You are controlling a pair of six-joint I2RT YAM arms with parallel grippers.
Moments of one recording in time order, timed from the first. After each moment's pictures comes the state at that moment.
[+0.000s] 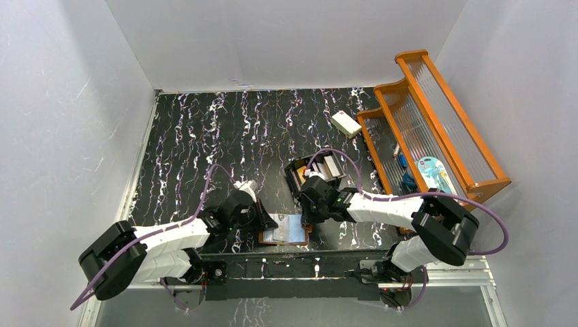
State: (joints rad) left arm -0.86 1.12 0.29 0.11 0.12 -1.04; right arm 1.00 1.43 0.68 -0.24 0.02 0.75
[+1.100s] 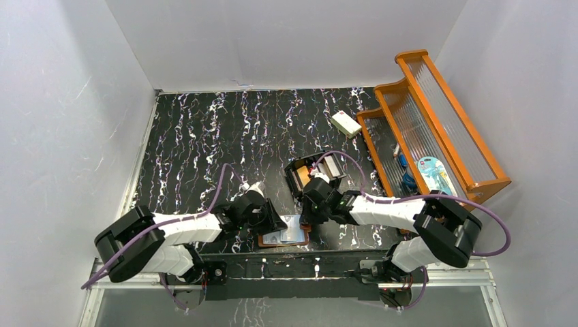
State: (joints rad) left arm -0.93 1.29 0.35 0.17 0.07 -1.16; right arm 1.00 1.41 0.63 -0.17 0.03 0.88
